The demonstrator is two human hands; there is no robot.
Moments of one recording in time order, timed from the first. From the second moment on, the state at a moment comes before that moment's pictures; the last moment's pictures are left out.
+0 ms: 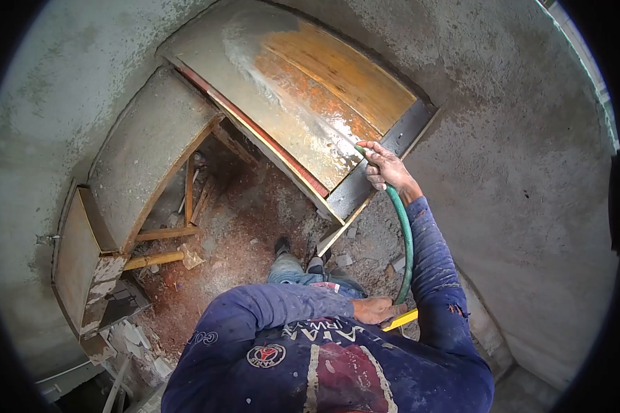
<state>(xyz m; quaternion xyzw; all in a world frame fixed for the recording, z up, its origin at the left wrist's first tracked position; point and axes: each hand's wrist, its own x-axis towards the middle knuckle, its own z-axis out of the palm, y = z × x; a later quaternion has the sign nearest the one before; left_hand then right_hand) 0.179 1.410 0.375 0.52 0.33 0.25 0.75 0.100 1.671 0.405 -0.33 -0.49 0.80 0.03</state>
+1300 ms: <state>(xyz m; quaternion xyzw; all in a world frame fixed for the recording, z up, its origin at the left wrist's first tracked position) 0.134 1.398 0.369 0.50 0.32 0.23 0.77 0.076 1.682 0.395 -0.37 -0.51 0.75 0.21</state>
